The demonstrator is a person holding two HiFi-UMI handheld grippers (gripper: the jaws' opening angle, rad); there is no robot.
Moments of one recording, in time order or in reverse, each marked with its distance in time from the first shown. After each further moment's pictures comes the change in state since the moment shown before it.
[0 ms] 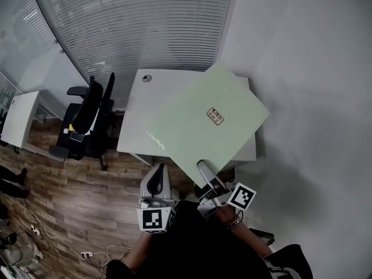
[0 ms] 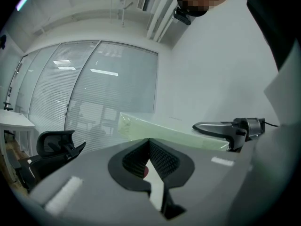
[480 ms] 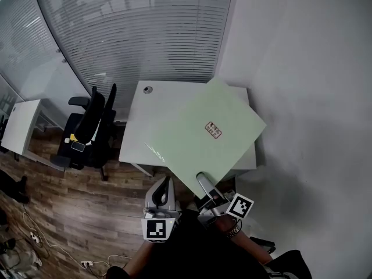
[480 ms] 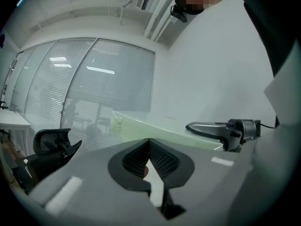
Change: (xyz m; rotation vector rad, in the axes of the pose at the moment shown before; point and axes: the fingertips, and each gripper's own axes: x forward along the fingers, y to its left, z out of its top) left arm -0.004 -0.013 -0.006 0.002 0.030 -0.051; right arm -0.002 -0.002 -0.008 0.008 0.002 0.000
